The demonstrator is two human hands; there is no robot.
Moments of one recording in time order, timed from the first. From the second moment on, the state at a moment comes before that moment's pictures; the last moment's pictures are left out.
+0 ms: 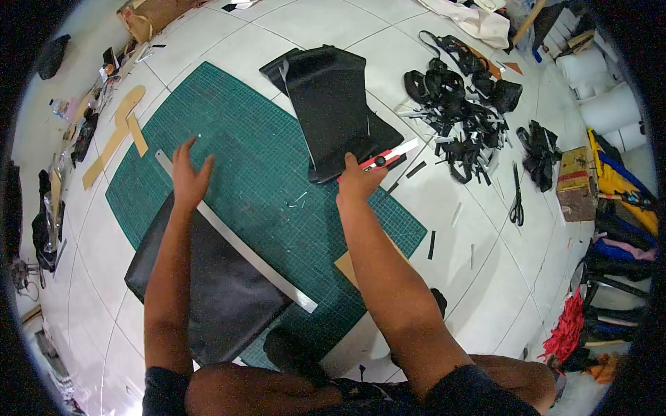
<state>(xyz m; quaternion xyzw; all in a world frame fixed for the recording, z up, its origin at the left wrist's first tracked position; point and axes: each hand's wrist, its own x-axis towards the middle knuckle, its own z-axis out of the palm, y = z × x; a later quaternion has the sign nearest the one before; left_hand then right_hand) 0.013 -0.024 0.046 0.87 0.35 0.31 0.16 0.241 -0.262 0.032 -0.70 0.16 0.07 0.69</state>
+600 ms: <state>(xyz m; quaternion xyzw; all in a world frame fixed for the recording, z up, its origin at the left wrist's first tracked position) -0.165 -0.061 -0.029 0.82 0.54 0.18 0.03 0.040 -0.423 0.026 -0.82 -0.35 0.34 0.29</state>
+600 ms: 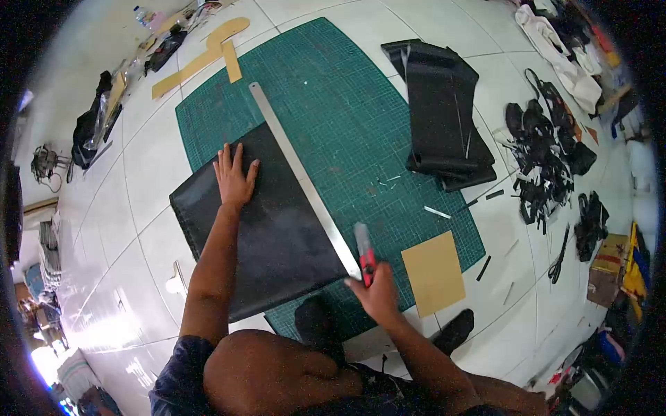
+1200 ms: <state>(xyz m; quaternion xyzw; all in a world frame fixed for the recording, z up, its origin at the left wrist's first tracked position) -0.207 -0.122 -0.001 0.81 0.55 0.13 0.14 0.003 -0.429 0.045 -0.74 -0.40 0.41 0.34</state>
